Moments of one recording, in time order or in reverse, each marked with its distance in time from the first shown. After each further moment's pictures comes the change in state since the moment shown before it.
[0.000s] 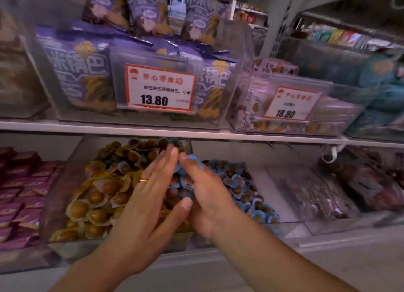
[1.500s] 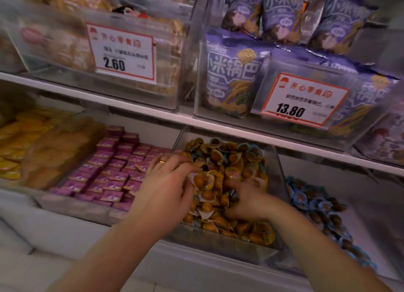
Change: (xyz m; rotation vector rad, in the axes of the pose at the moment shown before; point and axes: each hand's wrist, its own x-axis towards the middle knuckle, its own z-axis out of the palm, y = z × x) left_hand -0.034 -0.072 -0.091 0.459 0.112 -0.280; right_hand 0.092 0.036 0.010 -1.902 -0.232 0.104
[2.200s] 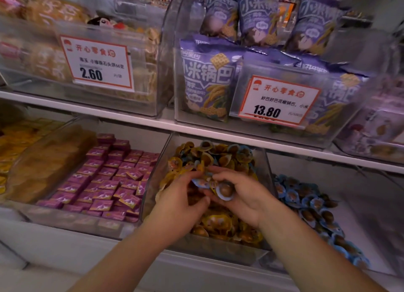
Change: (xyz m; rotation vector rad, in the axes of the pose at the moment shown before) left_hand 0.002 0.019 0.038 -0.567 -0.197 -0.296; right_hand -0.018 -0.023 -0.006 1.683 -0.045 -0.079
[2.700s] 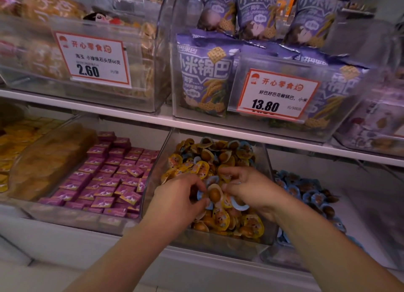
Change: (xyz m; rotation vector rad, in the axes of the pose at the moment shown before) left_hand 0.004 -0.003 0.001 0.419 0.068 0.067; right_hand -0.008 -0.010 -0.025 -0.916 0.052 -0.159
